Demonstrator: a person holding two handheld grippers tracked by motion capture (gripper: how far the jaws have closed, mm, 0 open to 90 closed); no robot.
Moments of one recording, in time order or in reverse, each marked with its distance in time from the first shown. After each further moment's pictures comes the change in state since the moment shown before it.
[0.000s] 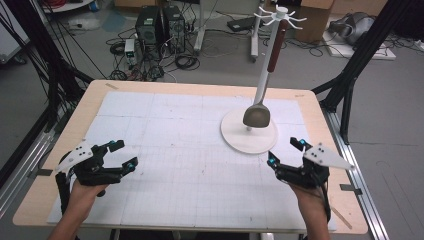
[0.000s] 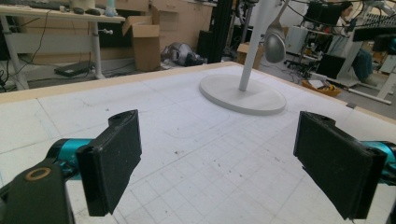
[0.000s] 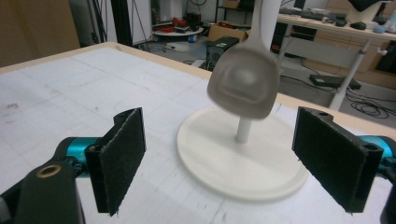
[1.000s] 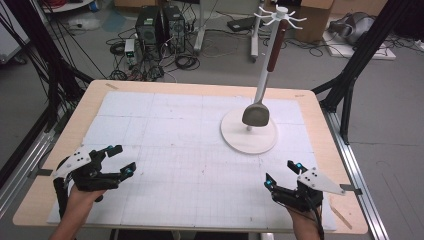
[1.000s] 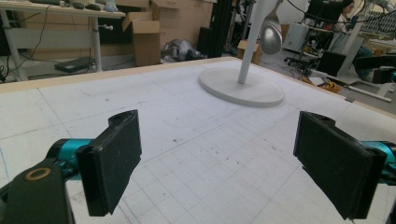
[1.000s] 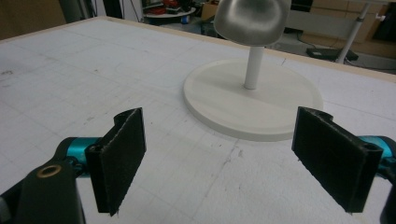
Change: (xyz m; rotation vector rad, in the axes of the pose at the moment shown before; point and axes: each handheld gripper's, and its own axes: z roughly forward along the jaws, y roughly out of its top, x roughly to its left) left arm -0.003 -0.009 -0.010 0.010 0.002 -0.003; right arm 0.018 -0.051 -0.010 0.069 -0.029 0.047
